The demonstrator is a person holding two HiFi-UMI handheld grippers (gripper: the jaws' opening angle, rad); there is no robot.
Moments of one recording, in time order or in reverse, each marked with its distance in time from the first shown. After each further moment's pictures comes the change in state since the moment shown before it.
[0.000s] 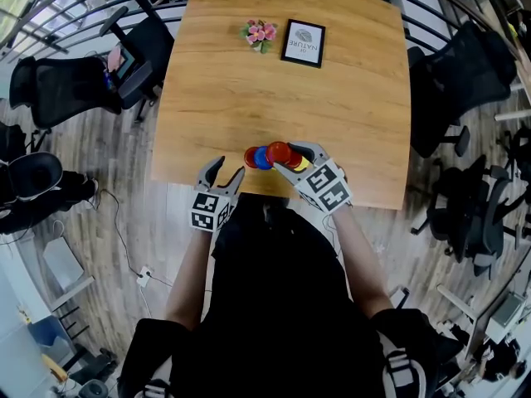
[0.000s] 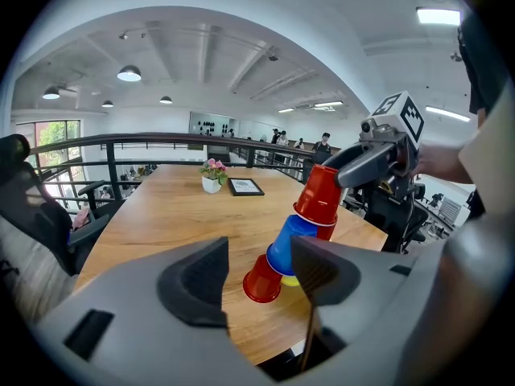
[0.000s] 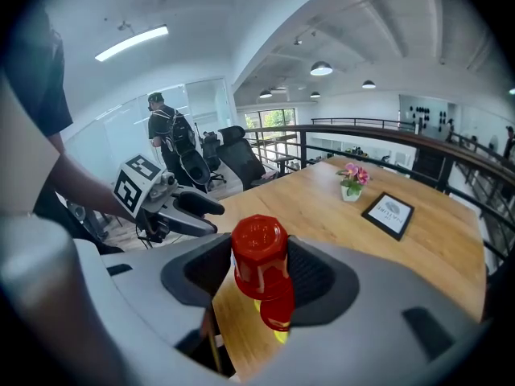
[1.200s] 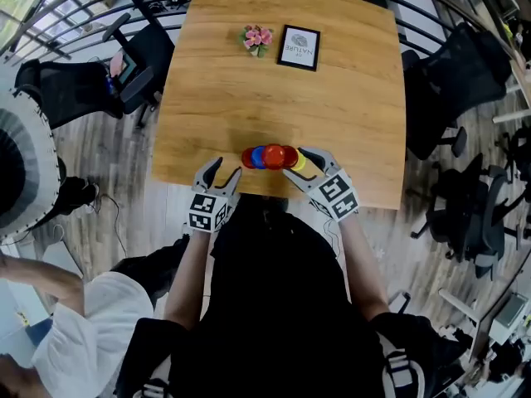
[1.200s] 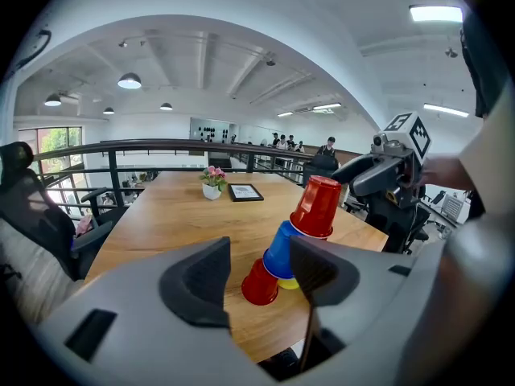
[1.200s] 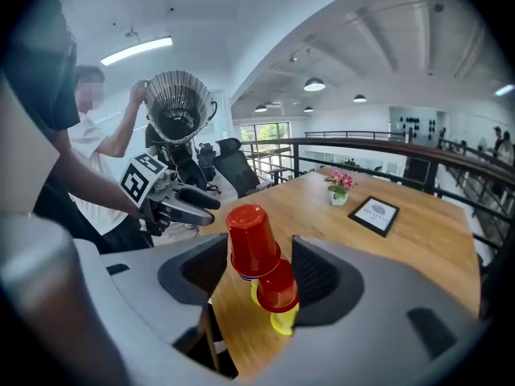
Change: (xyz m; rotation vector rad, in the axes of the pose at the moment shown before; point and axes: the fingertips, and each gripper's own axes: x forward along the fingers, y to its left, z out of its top) left arm -0.012 -0.005 0.009 0.023 -0.036 0.015; right arm -0.034 -0.002 -0.022 -0.001 -0.105 -0.048
